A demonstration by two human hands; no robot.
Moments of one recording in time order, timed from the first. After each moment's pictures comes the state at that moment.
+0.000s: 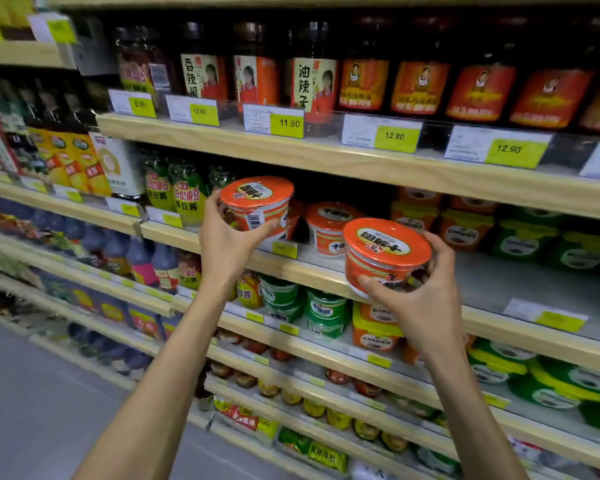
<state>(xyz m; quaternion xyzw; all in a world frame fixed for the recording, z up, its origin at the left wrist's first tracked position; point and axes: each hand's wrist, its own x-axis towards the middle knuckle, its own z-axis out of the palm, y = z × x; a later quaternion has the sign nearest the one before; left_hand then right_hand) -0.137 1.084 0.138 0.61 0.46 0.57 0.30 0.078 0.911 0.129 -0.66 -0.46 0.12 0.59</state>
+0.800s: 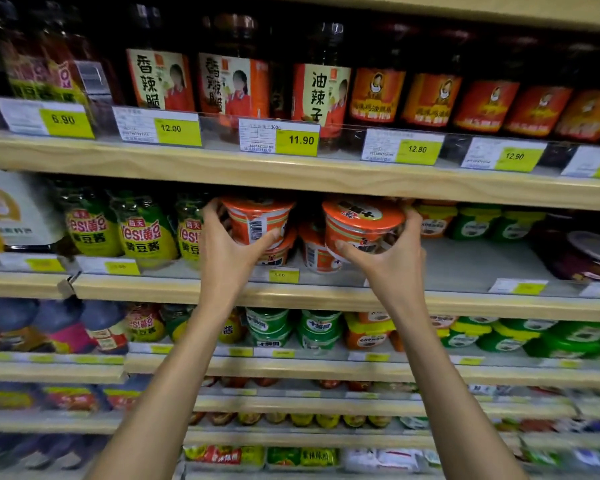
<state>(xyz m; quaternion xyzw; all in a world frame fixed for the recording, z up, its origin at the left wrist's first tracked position) -0.139 1.171 0.137 0.71 0.38 0.50 0.32 0.021 1.011 0.155 -0.72 -0.37 -0.03 0.59</state>
